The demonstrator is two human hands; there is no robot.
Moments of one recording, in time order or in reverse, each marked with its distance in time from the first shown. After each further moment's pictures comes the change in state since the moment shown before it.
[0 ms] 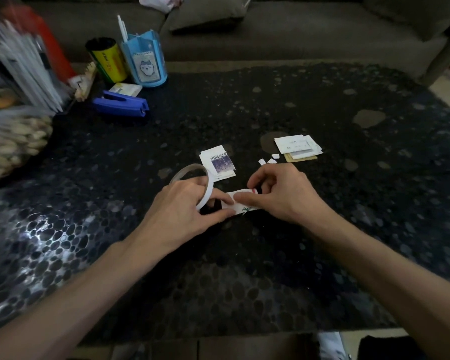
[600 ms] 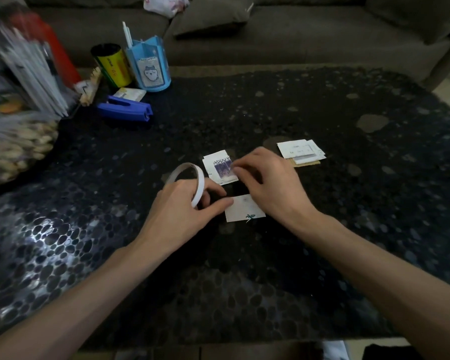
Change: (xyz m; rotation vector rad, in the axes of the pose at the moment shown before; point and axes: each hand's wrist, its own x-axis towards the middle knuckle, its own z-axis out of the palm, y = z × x) left_hand 0.001 0.004 -0.005 -0.121 0.094 -0.193; right_hand 0.021 -0.011 0.018 -0.099 0.240 -0.437
